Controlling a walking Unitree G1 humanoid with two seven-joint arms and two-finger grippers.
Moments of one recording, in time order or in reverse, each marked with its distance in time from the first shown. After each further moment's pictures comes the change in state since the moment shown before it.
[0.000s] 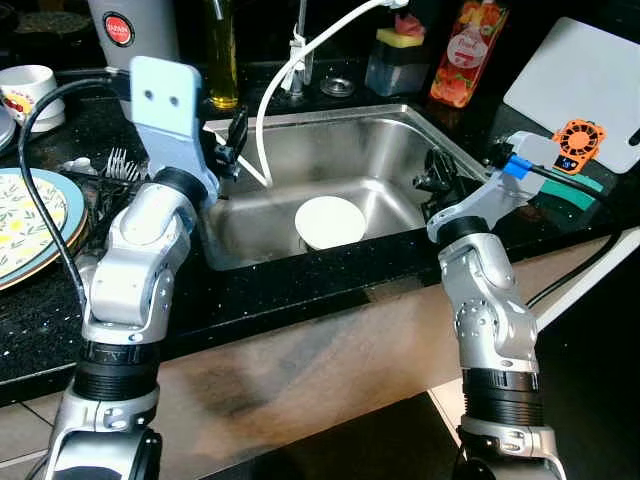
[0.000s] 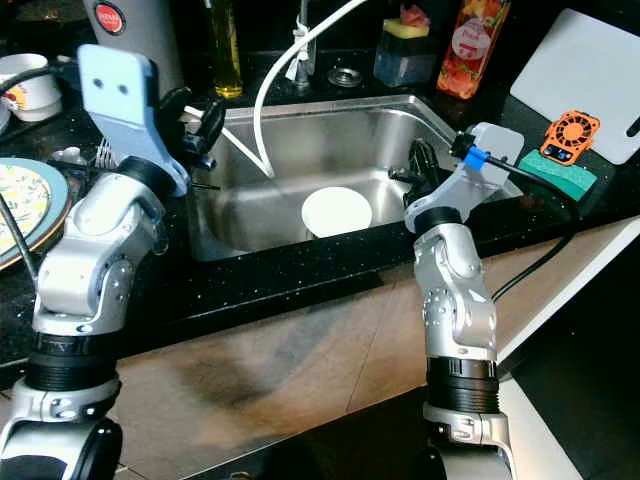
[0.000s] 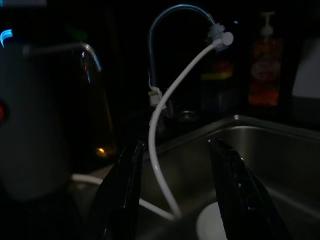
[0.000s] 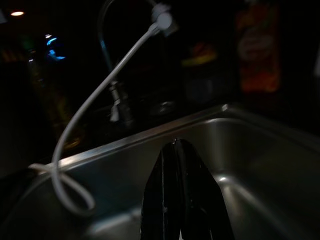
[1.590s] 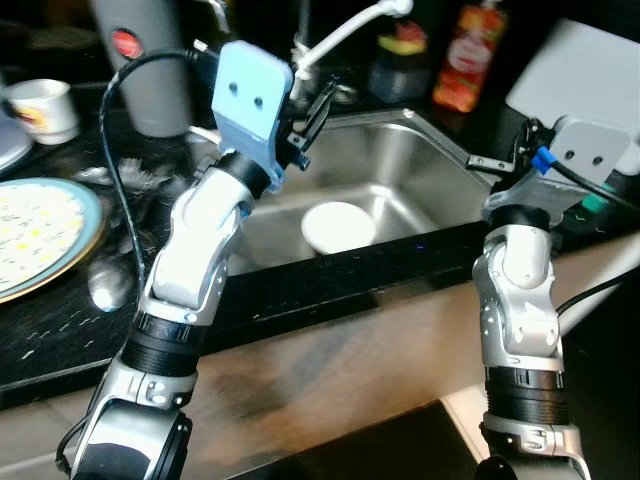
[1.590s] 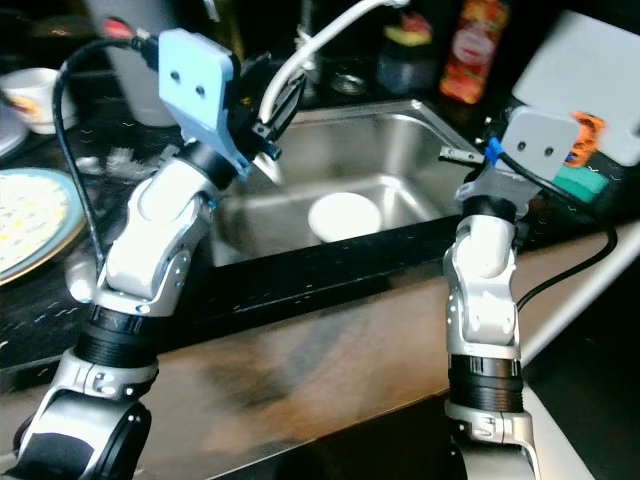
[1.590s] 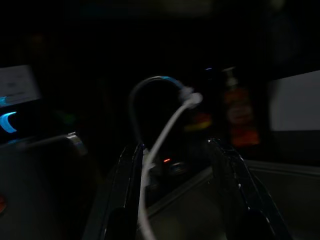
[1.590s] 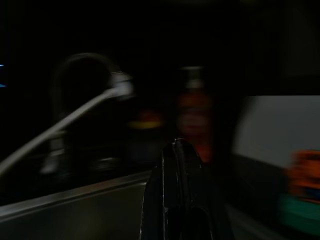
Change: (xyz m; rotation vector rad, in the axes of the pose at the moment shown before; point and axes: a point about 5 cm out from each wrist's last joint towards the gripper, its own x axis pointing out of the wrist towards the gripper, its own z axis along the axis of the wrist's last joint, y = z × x) left arm 0.025 -0.050 0.023 -0.002 -0.247 -0.204; right arm -0.002 -0.020 0.034 -0.396 -0.250 -0.243
